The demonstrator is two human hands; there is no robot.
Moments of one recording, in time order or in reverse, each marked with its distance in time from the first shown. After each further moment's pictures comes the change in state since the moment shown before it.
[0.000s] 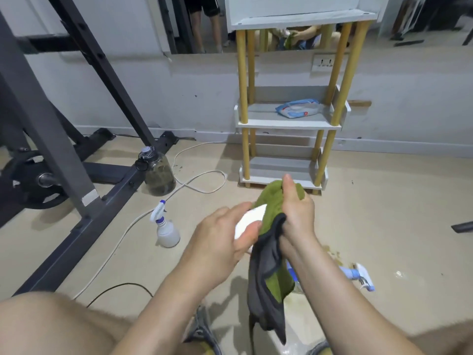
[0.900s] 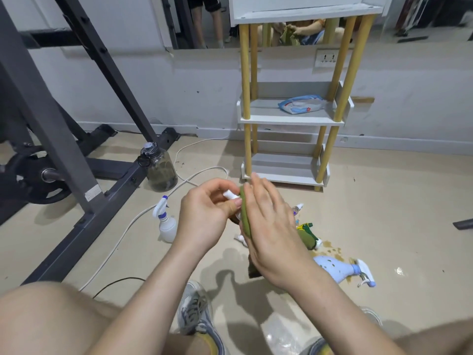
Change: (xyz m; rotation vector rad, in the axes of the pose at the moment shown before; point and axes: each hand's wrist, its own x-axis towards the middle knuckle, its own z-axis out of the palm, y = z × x) left_hand 0.022 0.003 -0.020 -0.643 0.145 -0.381; right_hand -0.042 0.027 -0.025 -1.335 -0.518 -0.948
